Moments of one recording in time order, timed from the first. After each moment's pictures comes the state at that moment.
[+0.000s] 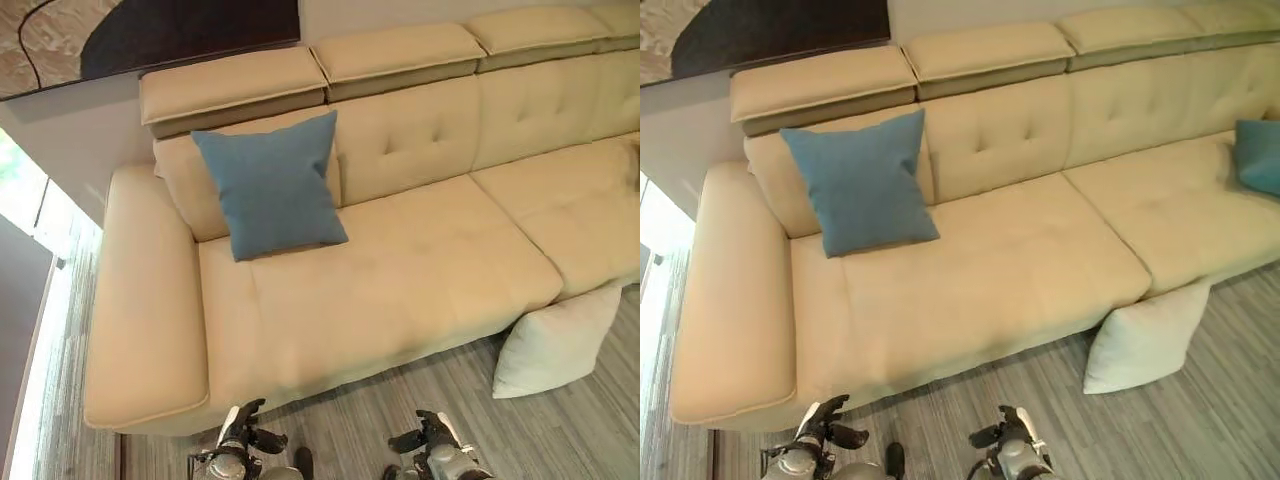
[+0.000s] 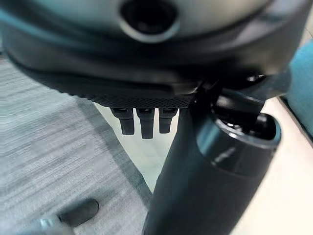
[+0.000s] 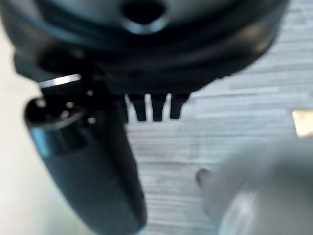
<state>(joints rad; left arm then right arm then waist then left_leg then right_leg) -0.05 0.20 -0.33 1.11 -0.12 -0.14 0.21 -0.22 -0.16 0.27 1.29 0.00 0.03 -0.28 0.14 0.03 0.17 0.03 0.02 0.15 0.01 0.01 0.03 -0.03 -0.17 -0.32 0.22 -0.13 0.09</state>
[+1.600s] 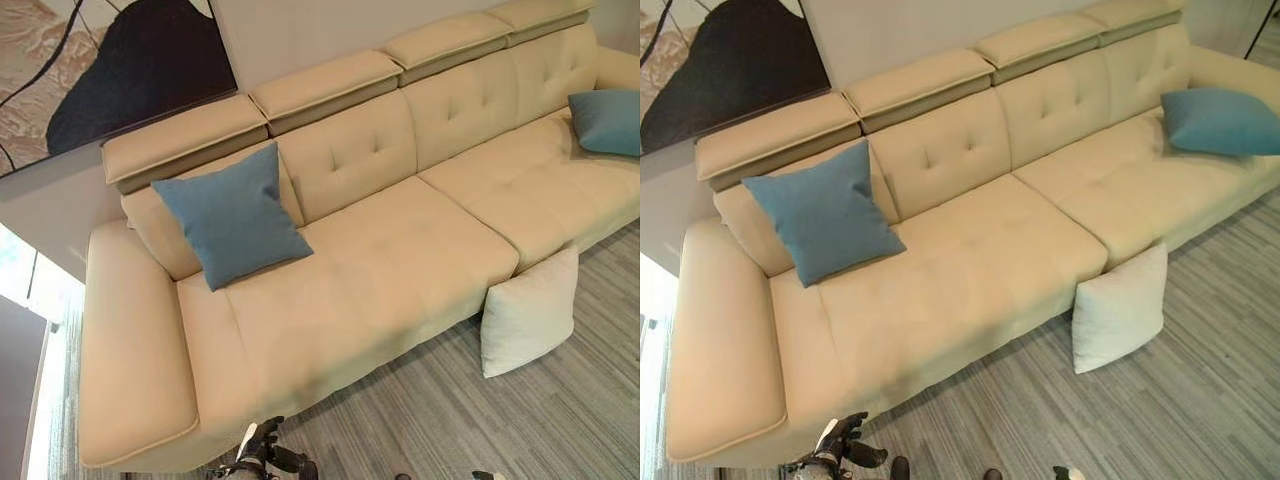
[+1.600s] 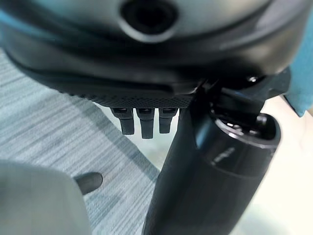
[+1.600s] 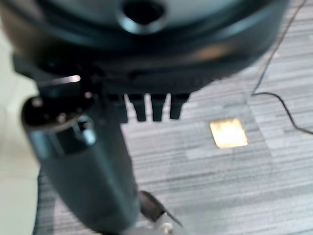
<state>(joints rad) -0.05 0.10 -0.38 1.13 -0.10 -0.14 0.18 -0.05 -0.26 0.22 1.32 -0.06 -0.01 -0.33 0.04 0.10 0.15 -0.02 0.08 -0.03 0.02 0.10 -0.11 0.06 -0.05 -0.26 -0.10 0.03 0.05</state>
